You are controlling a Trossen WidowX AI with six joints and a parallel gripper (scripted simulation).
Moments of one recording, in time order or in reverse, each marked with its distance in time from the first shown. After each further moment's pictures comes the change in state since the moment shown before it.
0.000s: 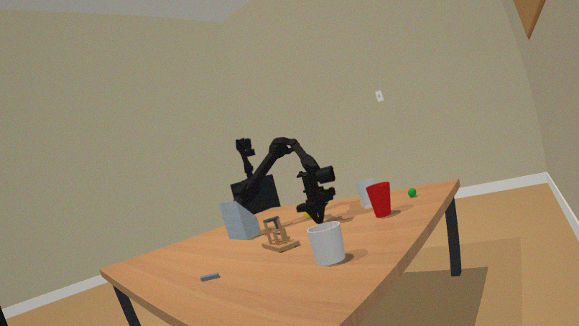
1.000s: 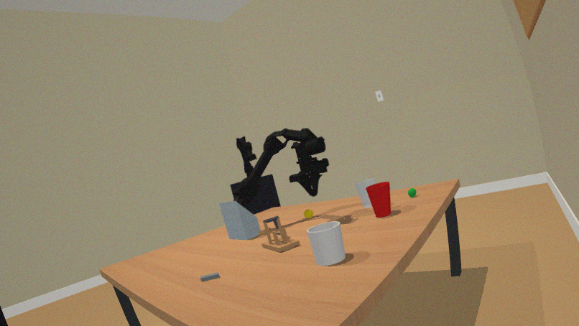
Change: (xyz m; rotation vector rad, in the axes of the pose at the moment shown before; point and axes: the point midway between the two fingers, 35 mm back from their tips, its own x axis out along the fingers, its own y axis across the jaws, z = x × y) arm -0.119 0.004 -0.001 0.014 -0.006 -0.014
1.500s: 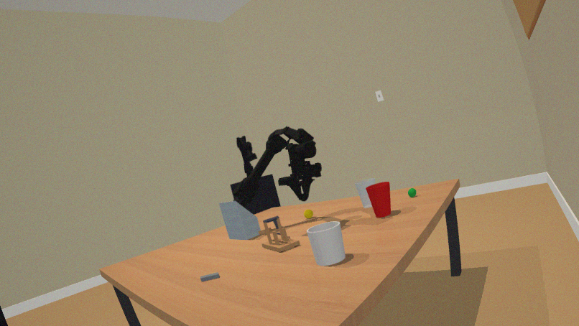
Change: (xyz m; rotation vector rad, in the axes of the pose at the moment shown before) arm 0.002 -0.066 0.003 0.086 0.070 -0.037
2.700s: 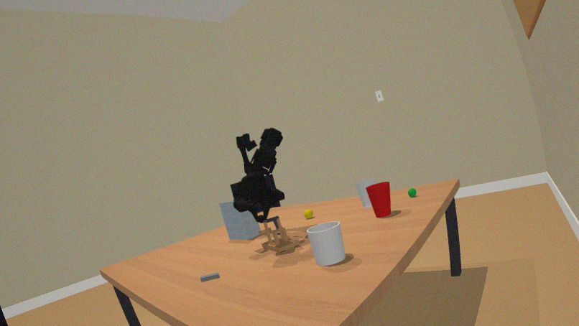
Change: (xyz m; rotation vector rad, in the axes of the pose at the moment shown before) arm 0.044 -0.183 -0.053 0.220 0.279 0.077
